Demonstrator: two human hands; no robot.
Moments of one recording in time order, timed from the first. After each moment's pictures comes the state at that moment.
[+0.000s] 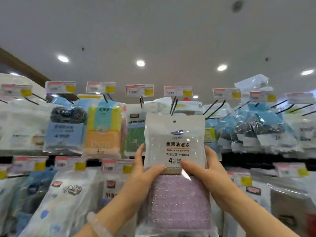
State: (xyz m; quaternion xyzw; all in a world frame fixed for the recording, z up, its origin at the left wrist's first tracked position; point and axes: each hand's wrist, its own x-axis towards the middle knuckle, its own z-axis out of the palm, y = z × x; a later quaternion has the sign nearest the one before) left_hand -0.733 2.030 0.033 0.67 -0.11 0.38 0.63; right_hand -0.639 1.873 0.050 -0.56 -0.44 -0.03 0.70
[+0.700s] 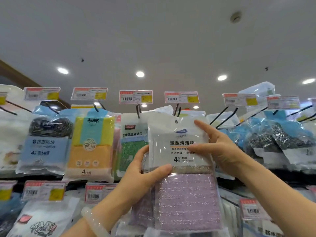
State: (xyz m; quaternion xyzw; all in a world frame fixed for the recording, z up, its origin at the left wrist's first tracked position) left_hand -0.681 2.074 0.084 0.75 -0.08 0.39 0.53; right_hand -0.552 1.896 0.149 -0.51 -0.54 0.01 0.67
